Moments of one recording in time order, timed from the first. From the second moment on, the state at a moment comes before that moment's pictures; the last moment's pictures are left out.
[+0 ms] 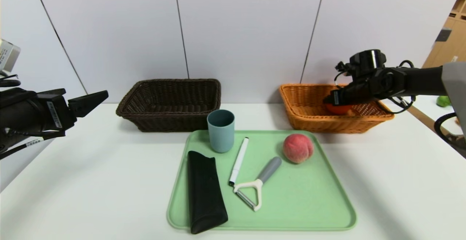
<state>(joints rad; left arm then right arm) 0.00 1.22 -0.67 -0.48 -0.17 -0.03 0.01 2.28 -1.84 0.21 -0.11 -0.08</state>
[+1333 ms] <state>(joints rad) 0.00 1.22 -0.63 -0.50 -0.16 -0.07 0.40 1.64 -0.36 -1.06 -0.10 0.03</state>
